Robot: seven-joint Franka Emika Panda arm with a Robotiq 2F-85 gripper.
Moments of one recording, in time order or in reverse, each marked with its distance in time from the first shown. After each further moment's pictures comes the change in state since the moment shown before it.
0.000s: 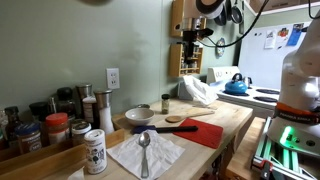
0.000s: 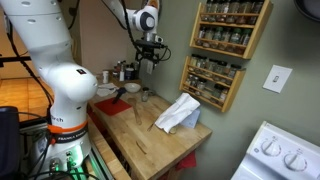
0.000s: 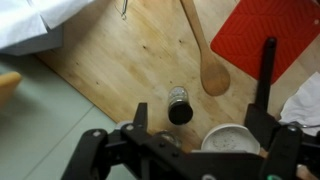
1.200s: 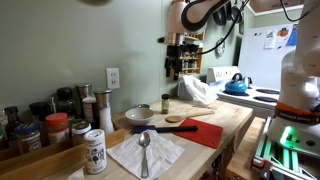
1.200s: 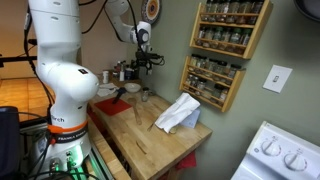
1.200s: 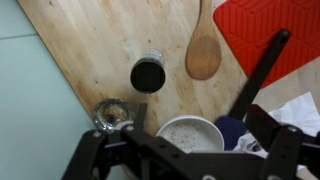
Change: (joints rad) arm 0.050 0.239 0.084 0.049 0.021 0.202 -0.267
